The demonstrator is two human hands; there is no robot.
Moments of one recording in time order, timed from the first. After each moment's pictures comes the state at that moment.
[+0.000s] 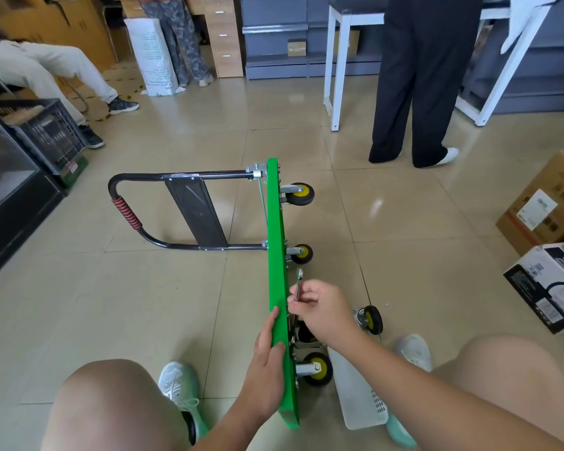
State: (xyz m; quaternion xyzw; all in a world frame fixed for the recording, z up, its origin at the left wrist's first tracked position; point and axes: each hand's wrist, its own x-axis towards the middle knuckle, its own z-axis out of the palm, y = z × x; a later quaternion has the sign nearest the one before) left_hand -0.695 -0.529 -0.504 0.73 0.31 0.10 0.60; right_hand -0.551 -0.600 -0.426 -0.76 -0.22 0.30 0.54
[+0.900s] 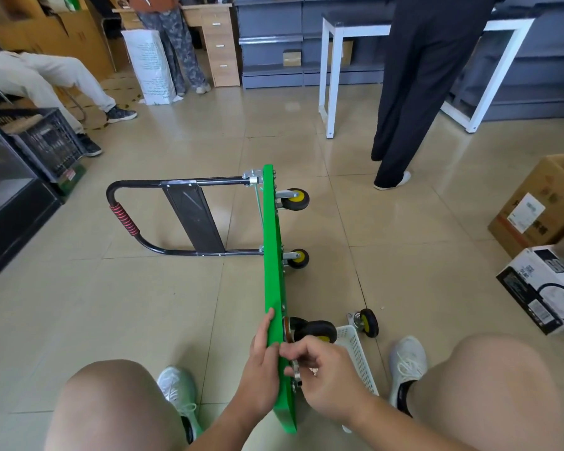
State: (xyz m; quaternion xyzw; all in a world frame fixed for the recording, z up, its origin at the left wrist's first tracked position) left_hand -0.695 -0.533 -0.496 0.71 0.30 0.12 0.63; right_hand -0.612 -0.661 -0.462 -0.71 -0.36 0.23 0.56
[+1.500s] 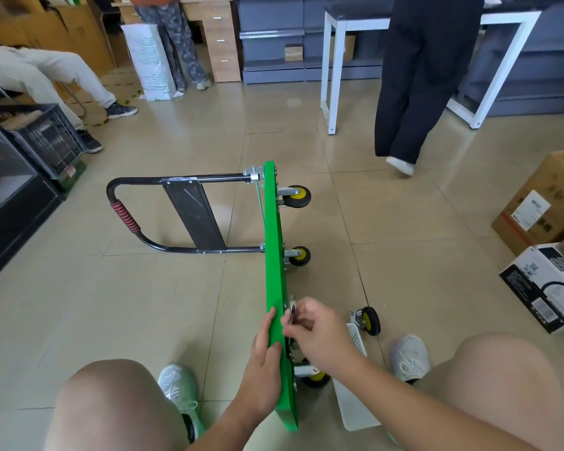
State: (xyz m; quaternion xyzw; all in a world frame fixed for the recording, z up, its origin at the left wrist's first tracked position) left_hand -0.694 -0.530 -0.499 0.72 0.31 0.11 0.61; right_hand -0.576 -0.618 -0.441 -0.74 -0.26 0.29 0.55
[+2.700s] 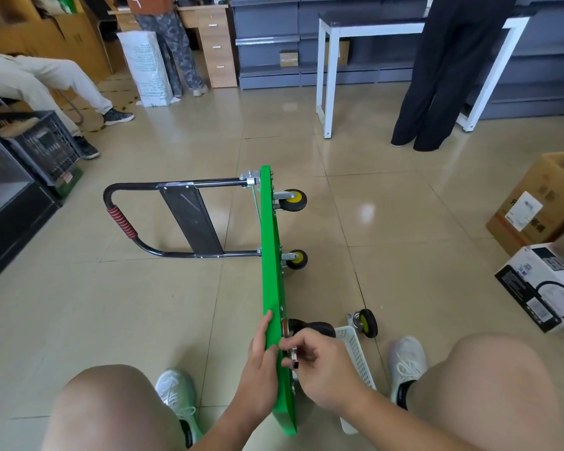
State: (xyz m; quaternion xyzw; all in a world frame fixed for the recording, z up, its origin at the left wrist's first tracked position) left_hand -0.693 -0.530 -0.504 0.70 0.32 0.11 0.63; right_hand -0.605 -0.653 -0.455 -0.72 -0.32 0.24 0.56
